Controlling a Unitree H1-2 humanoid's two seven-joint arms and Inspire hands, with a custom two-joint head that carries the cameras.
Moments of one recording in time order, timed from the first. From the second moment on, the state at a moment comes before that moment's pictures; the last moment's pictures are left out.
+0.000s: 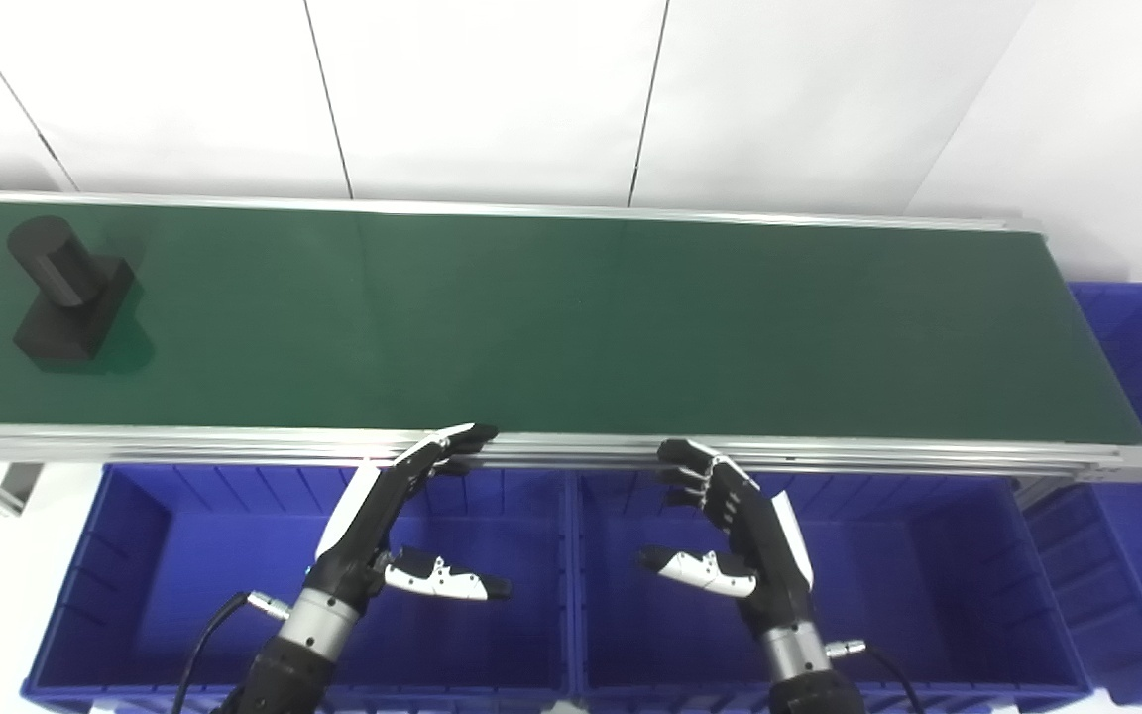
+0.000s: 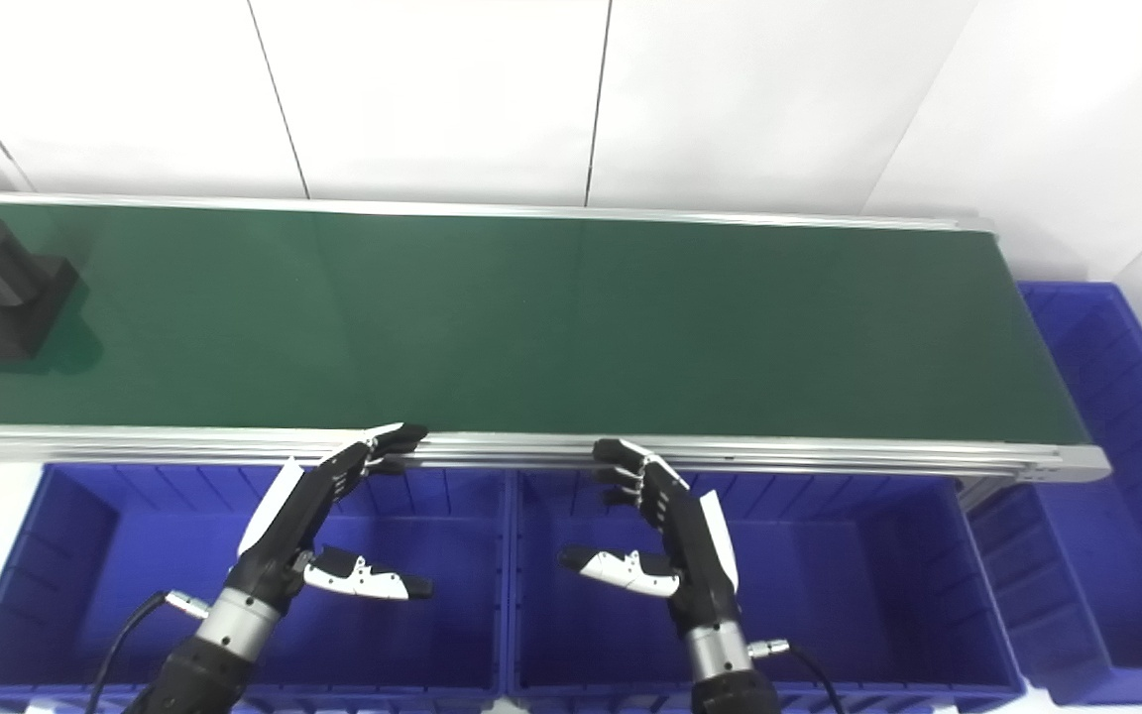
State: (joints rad) left arm 0.03 0.18 -0.38 0.26 0.16 -0.43 0.02; right arm 0.18 -0.07 0.10 0.26 -0.02 -0.44 0.01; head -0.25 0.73
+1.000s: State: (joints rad) left arm -0.06 0.15 -0.62 0.54 0.24 -0.43 0.30; right arm 0.13 -0.05 -0.12 0.50 0.06 -0.44 0.24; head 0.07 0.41
